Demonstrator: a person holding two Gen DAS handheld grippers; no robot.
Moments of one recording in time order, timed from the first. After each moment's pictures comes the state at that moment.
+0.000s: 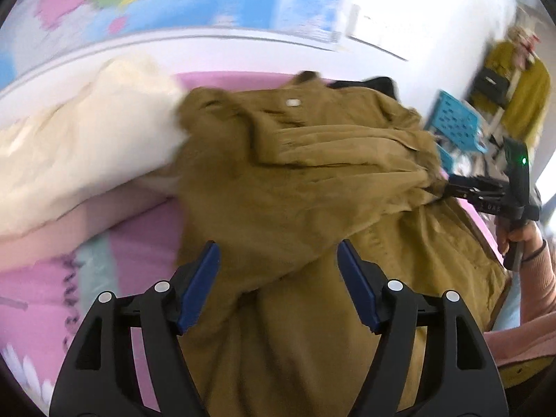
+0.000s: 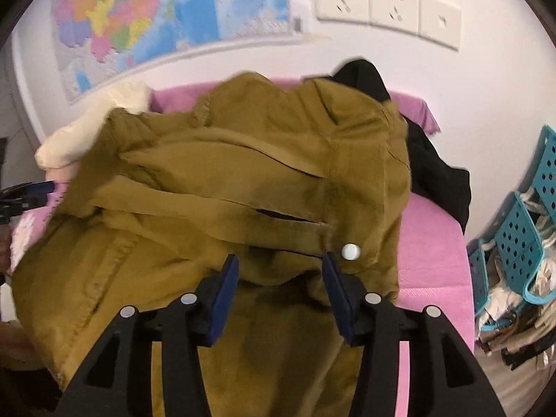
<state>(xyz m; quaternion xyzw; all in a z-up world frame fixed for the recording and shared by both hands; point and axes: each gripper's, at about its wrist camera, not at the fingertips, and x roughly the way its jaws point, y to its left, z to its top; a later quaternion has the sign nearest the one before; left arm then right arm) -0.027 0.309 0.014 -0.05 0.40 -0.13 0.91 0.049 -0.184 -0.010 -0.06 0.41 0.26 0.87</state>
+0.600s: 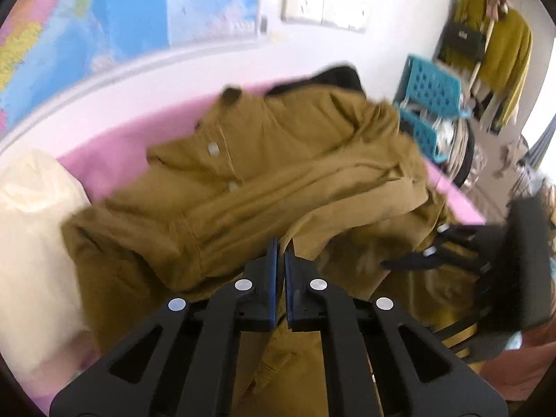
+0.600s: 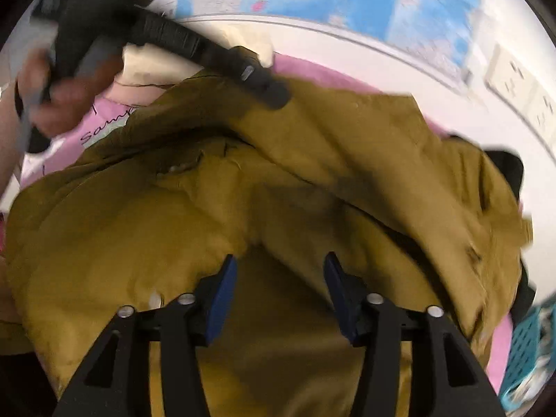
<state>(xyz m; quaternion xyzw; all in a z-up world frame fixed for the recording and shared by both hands) 0.092 0.241 0.045 0.03 0.42 -0.20 0.89 0.023 -0.044 -0.023 -0.23 0.37 0.37 0.82</state>
